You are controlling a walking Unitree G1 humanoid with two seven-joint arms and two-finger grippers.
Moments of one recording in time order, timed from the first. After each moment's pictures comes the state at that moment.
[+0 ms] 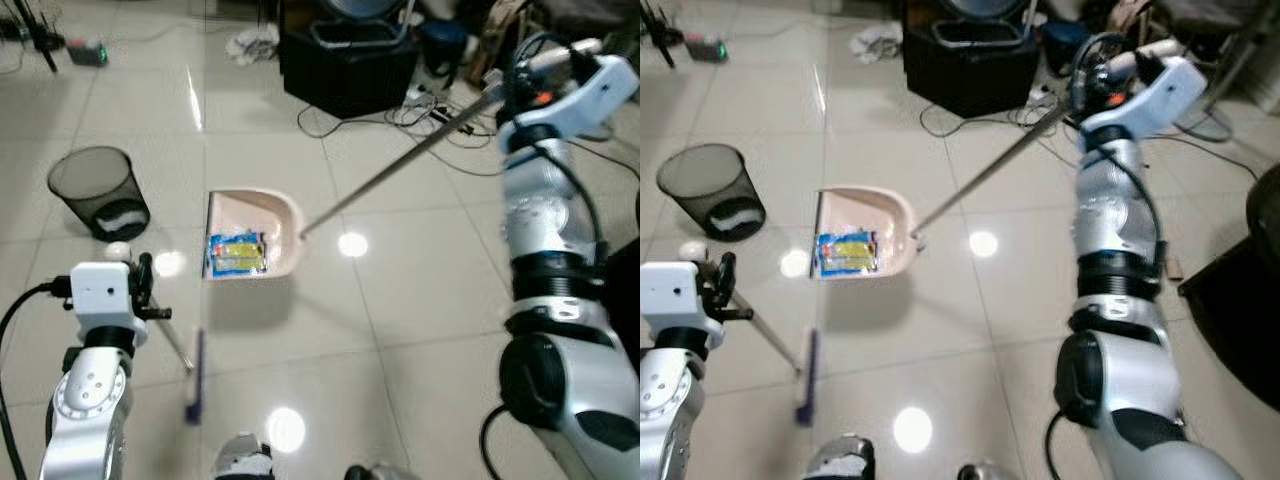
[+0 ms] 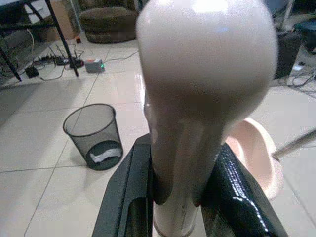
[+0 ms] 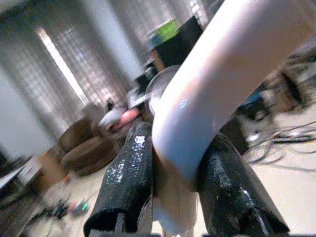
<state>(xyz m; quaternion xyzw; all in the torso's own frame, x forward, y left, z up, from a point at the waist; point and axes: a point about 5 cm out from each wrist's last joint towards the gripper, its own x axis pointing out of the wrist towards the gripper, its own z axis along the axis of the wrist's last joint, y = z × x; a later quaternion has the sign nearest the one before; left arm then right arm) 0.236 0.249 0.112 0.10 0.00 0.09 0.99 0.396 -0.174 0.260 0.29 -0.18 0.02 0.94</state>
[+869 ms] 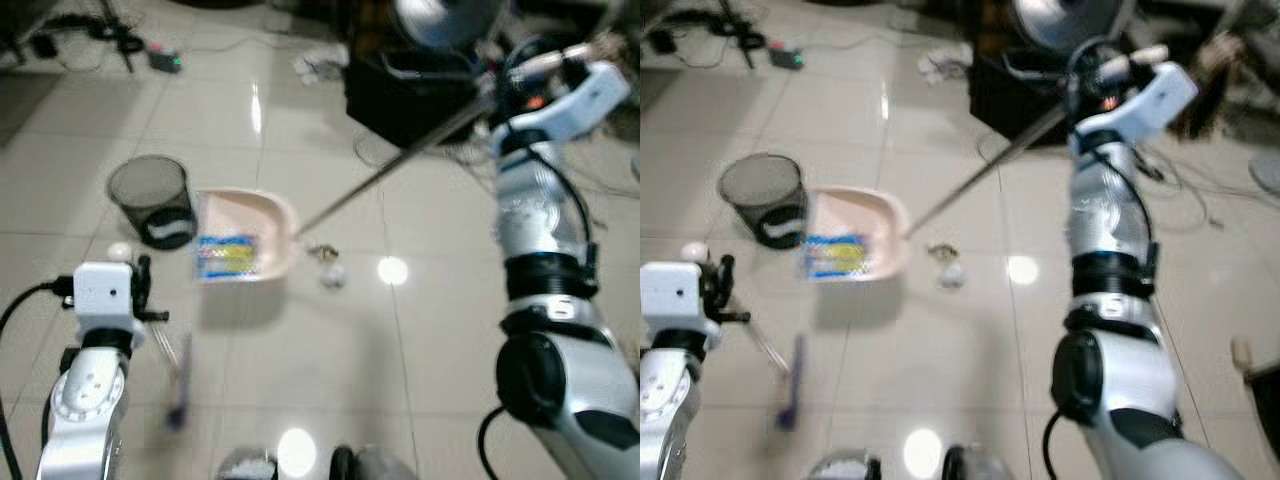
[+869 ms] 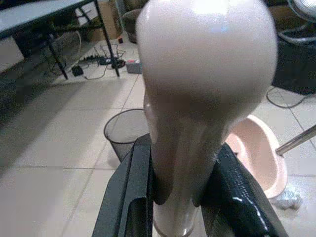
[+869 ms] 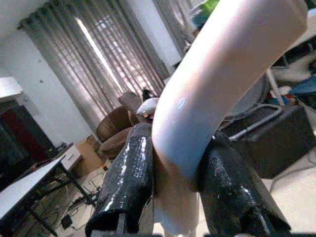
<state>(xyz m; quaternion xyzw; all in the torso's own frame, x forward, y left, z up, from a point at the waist) 0.238 0.246 0.112 0.11 0.00 0.08 0.99 0.396 -0.191 0.256 0.30 -0.19 -0.01 0.93</state>
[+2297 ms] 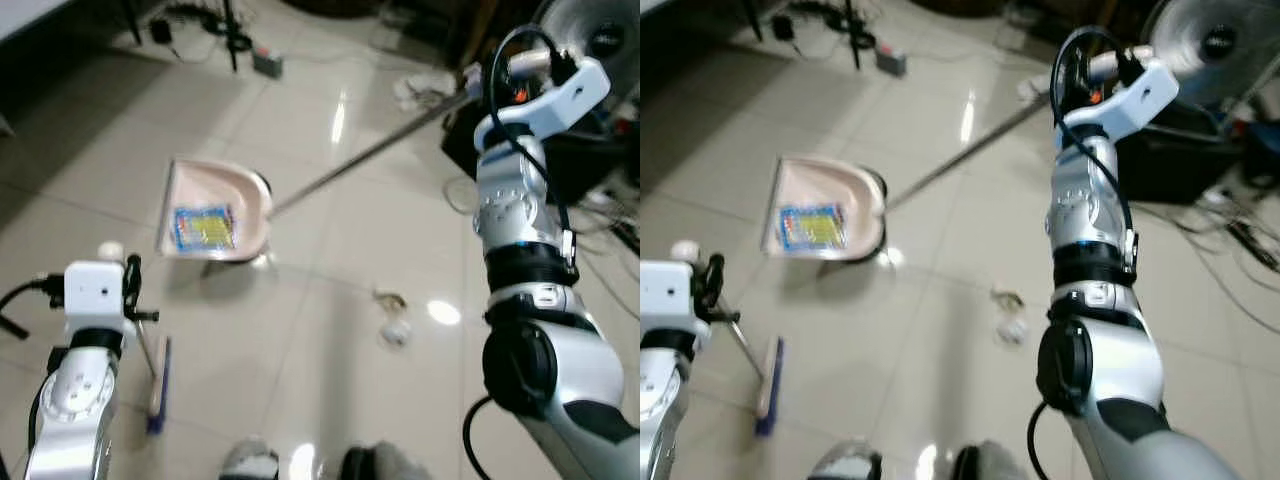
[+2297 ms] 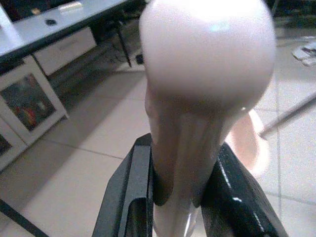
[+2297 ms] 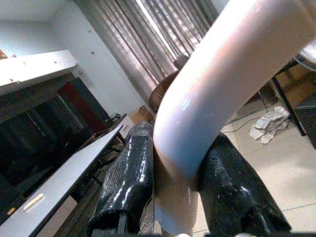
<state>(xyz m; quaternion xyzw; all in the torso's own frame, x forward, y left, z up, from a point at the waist) 0.239 0.252 0.116 0.14 0.00 0.08 0.99 0.401 -0.182 0.257 0.33 -0.19 -0.02 0.92</state>
